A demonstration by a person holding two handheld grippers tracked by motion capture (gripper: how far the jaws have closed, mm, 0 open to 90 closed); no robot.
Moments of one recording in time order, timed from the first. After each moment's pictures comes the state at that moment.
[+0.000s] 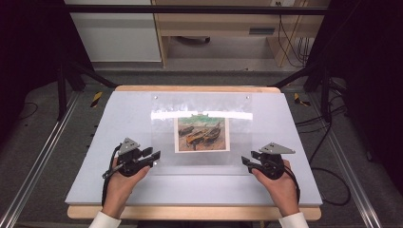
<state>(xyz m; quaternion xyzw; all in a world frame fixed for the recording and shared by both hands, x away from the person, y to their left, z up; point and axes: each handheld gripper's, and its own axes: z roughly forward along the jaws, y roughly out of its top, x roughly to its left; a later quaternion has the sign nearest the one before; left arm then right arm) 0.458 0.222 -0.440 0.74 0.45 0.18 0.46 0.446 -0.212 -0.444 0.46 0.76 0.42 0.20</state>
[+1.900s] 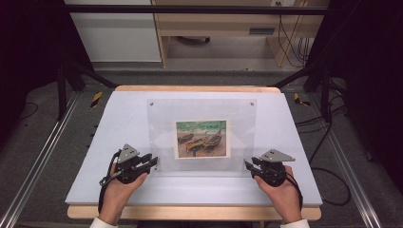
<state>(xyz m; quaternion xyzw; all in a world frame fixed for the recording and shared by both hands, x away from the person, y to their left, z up) 0.440 0.224 -0.444 0.76 0.44 0.19 0.44 0.429 -0.213 -0.448 0.44 0.77 0.39 0.22</state>
